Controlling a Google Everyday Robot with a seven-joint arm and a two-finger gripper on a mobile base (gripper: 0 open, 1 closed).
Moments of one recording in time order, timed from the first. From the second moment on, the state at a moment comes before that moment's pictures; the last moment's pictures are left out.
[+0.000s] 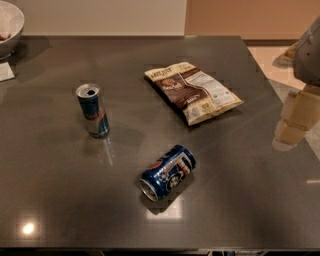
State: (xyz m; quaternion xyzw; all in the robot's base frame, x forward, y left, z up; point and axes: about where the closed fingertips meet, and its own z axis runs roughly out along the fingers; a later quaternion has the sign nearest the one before) arm 0.438 -0.217 0.976 -0.60 0.78 -0.03 0.16
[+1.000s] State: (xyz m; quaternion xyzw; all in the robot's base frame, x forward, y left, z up) arm 0.448 -0.172 0.968 -0.67 0.73 -0.01 0.17
